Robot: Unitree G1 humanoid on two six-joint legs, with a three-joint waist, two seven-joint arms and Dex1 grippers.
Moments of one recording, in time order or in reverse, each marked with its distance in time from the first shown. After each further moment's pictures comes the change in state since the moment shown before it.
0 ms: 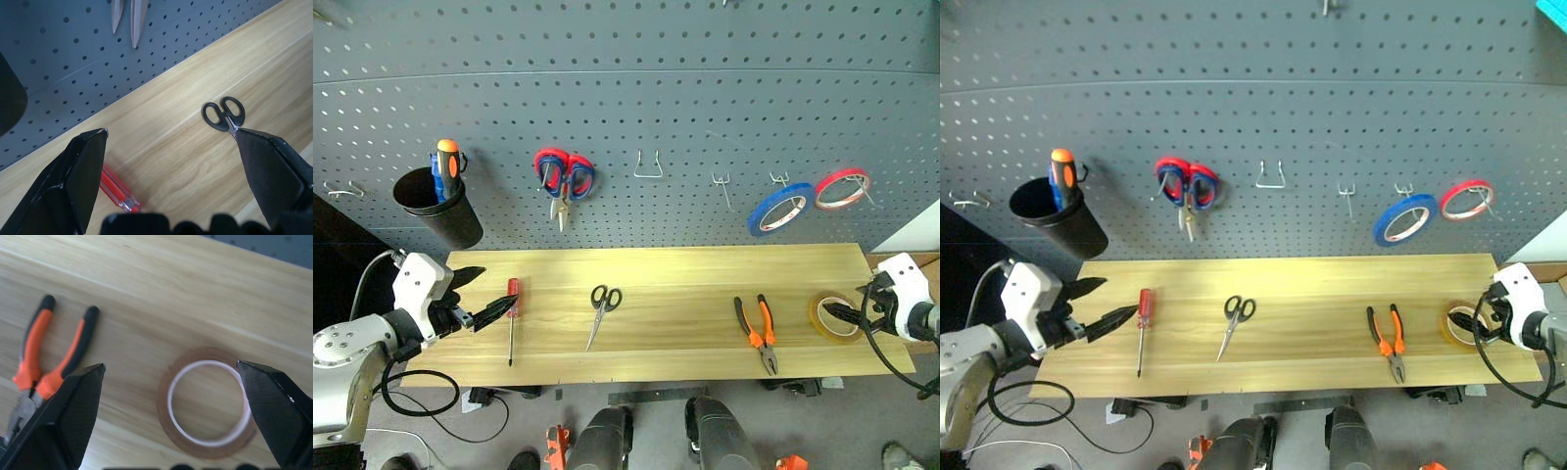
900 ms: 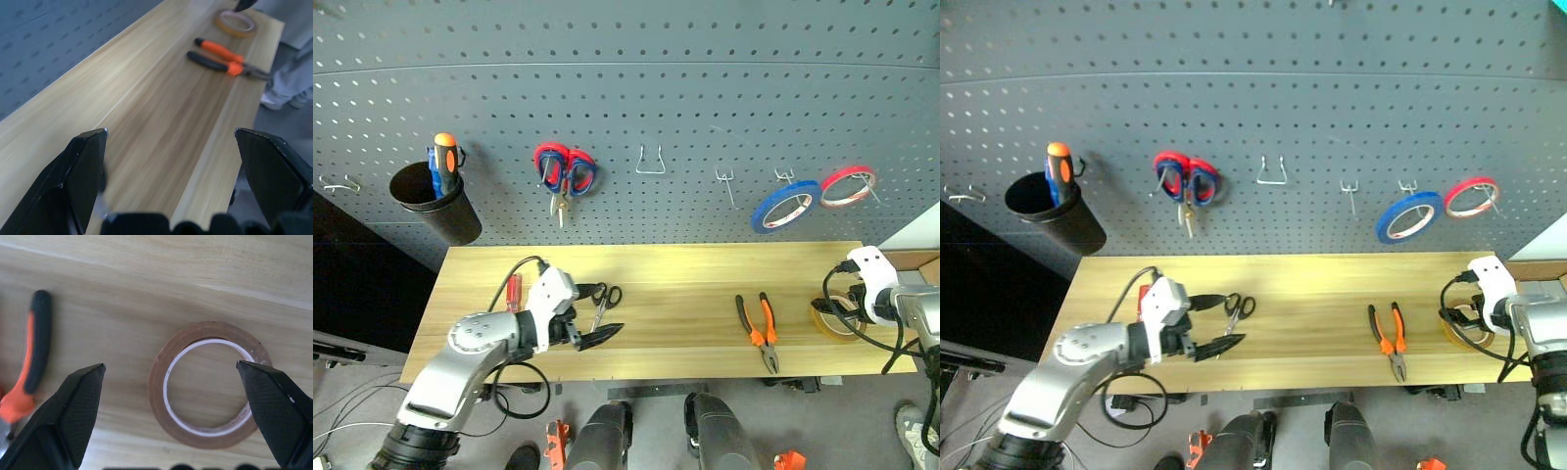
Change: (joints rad) left arm -0.201 -0.221 -0.539 -0.233 0.087 0.082 0.043; right arm -0.299 0.068 0.208 0.197 -0.117 0.327 -0.189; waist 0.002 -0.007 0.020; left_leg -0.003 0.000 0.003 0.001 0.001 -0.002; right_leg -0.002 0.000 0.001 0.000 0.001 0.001
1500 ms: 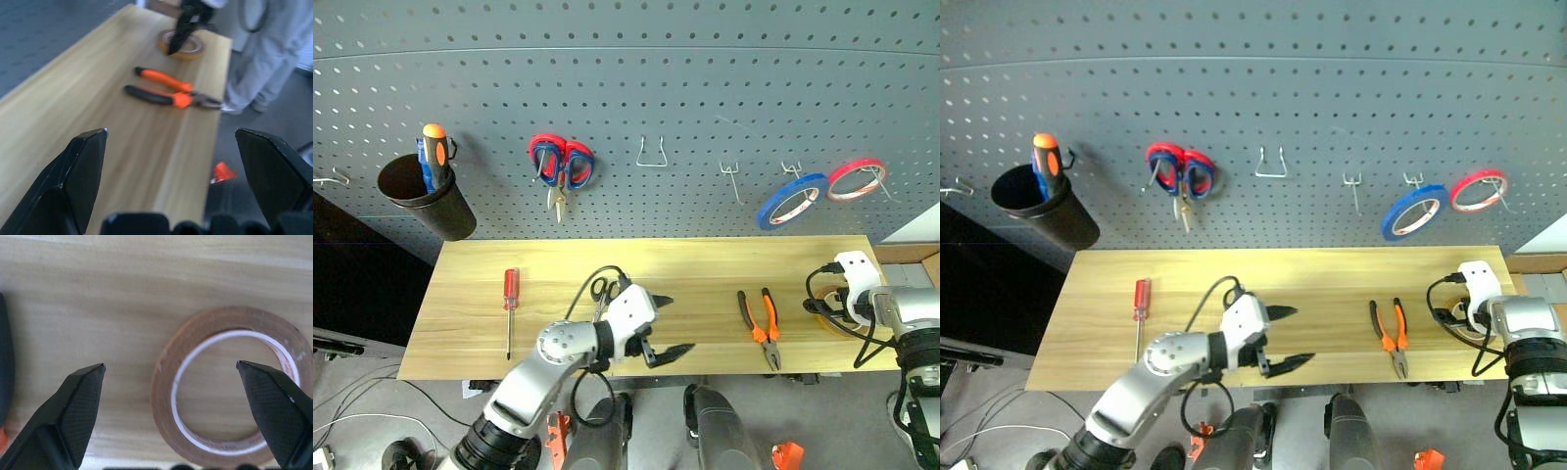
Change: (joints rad) left arm -0.034 -0.177 -0.290 -0.028 0.158 -0.004 0.113; right arm -0.069 0.095 -0.003 0.130 -0.029 0.000 -0.105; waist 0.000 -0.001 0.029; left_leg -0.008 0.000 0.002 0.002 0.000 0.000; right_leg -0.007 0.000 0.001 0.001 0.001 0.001
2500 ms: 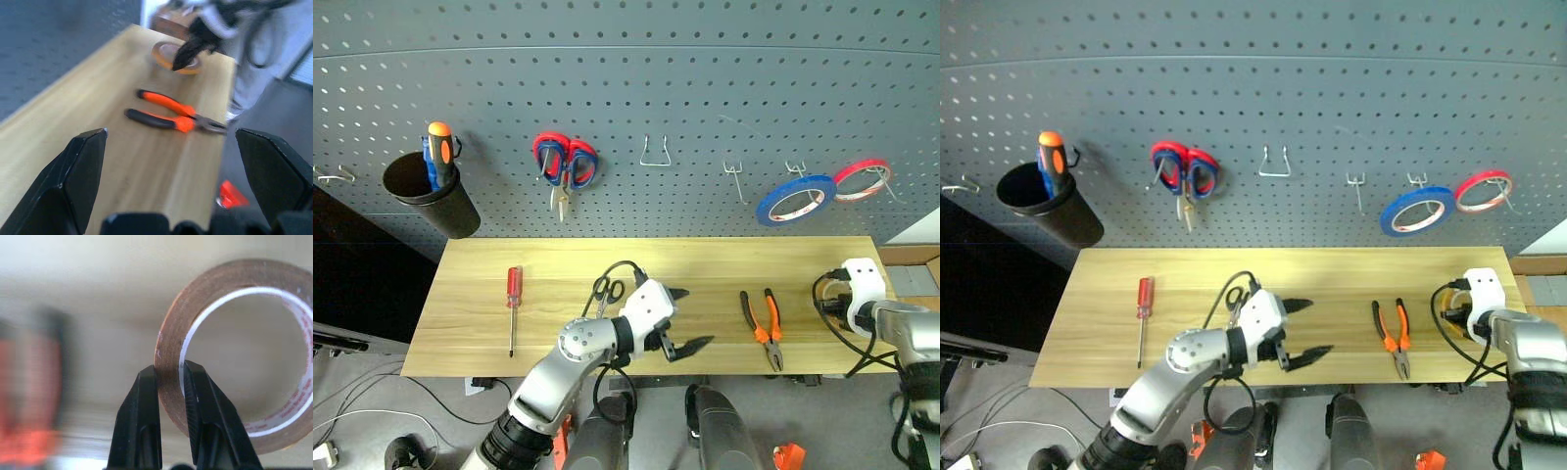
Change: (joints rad) left arm -0.053 -0.127 0.090 0.080 -0.015 -0.045 0.037; right arm 0.400 0.052 -0.288 -0.638 0.188 -0.048 0.018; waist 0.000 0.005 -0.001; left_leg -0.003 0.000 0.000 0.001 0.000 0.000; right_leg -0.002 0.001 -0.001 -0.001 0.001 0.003
